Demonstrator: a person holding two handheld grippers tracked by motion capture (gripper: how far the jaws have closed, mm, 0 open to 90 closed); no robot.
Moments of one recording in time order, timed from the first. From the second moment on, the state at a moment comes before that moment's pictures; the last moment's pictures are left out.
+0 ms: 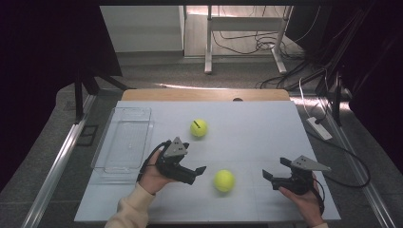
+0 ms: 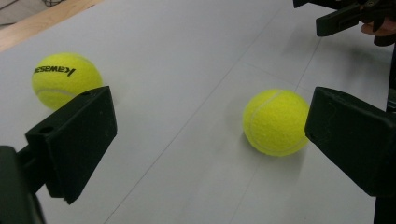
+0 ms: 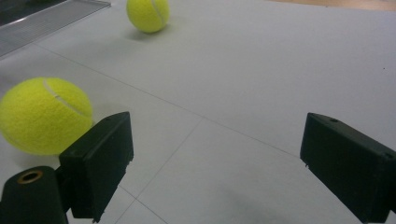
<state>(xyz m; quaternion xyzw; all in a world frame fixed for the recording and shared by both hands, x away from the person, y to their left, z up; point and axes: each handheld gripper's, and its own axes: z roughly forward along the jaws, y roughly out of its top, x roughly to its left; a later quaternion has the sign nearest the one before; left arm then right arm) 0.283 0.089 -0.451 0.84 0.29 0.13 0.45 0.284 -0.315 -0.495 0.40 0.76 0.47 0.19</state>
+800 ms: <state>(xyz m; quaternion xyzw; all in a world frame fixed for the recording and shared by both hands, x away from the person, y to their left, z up) 0.285 0.069 -0.451 0.84 0.26 0.11 0.45 0.285 -0.315 -0.496 0.40 0.76 0.47 0.19</state>
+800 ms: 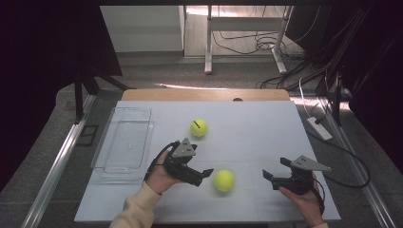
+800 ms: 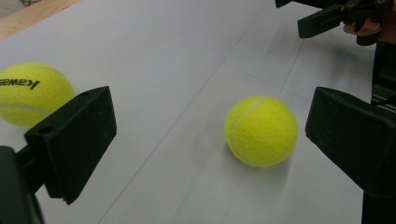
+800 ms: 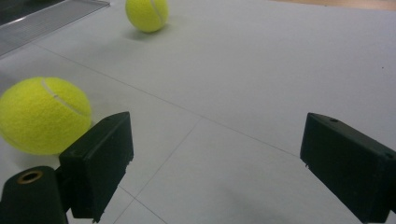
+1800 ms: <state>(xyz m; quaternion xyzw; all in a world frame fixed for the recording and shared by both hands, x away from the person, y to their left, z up) 0.289 0.032 -0.470 0.87 0.24 0.08 0.43 0.284 -0.317 -0.496 0.40 0.76 0.47 0.20</state>
